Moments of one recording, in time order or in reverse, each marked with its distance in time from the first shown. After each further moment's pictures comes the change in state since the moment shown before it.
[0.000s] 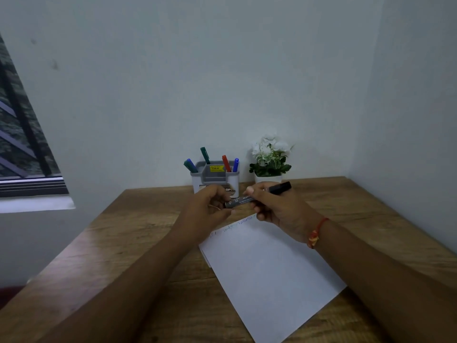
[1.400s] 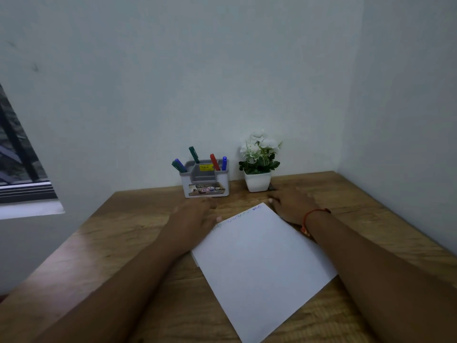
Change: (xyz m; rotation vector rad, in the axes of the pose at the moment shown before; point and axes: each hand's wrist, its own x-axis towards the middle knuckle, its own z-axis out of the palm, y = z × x) left_hand 0.005 -0.033 0.013 0.569 -0.197 -0.031; right_hand 0.040 0.041 -0.089 -1.505 0.093 0.185
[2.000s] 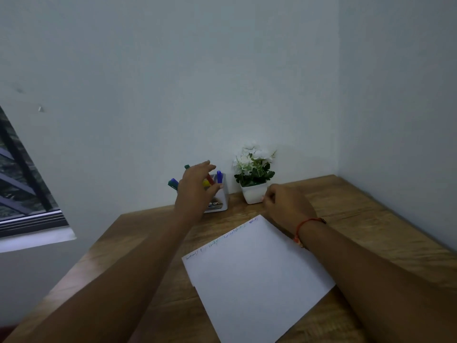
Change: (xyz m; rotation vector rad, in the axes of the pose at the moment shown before) left_hand 0.094 0.024 -0.021 -0.189 0.398 0.028; right_hand -0.024 -0.021 -0.026 0.397 0.352 0.059
